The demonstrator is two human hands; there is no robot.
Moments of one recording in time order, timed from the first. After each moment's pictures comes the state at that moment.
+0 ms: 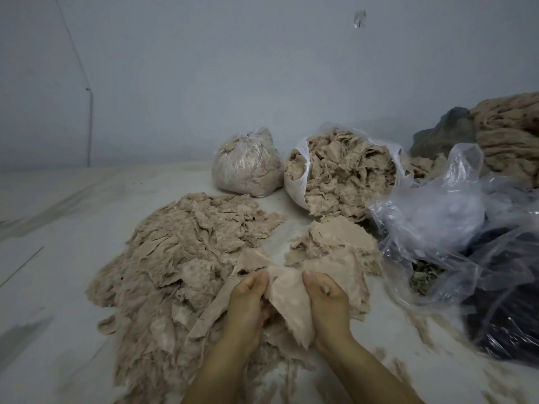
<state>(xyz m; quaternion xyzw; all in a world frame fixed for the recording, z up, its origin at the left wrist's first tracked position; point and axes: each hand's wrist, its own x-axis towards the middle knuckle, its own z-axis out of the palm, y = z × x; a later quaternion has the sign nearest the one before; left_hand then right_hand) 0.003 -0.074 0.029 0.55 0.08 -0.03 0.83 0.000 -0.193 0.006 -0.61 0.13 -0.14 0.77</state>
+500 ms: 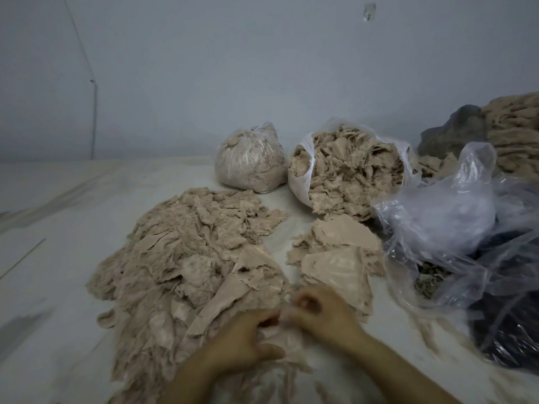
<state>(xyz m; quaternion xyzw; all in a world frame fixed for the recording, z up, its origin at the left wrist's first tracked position) 0.003 -0.030 -0.016 0.91 -0.19 -0.13 0.36 0.000 -0.230 0.002 -0.90 -0.12 0.00 0.42</state>
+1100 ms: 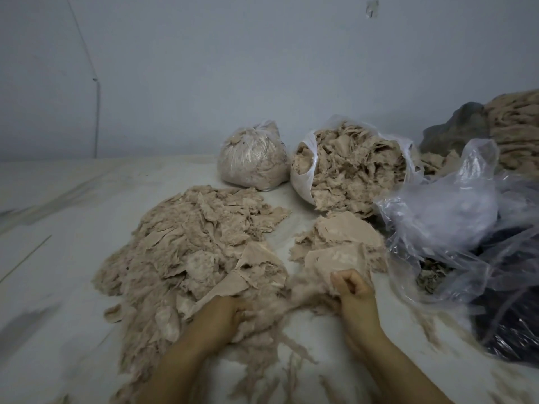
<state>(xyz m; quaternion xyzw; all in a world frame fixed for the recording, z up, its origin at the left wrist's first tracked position) 0.014 0.004 -0.002 0.96 -0.16 -0.05 0.22 0.003 -0.232 -0.006 -0.60 0.07 -0.13 0.79</state>
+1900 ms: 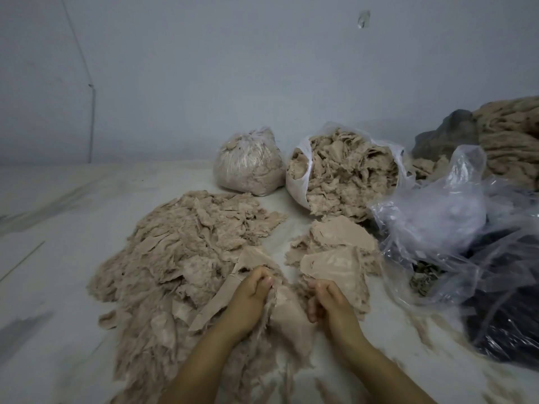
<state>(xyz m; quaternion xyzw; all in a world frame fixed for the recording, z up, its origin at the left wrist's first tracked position) 0.025 -0.052 0.007 0.81 -0.17 0.03 0.56 -0.013 -0.223 -0.004 -0.62 0.00 -0.02 0.78</state>
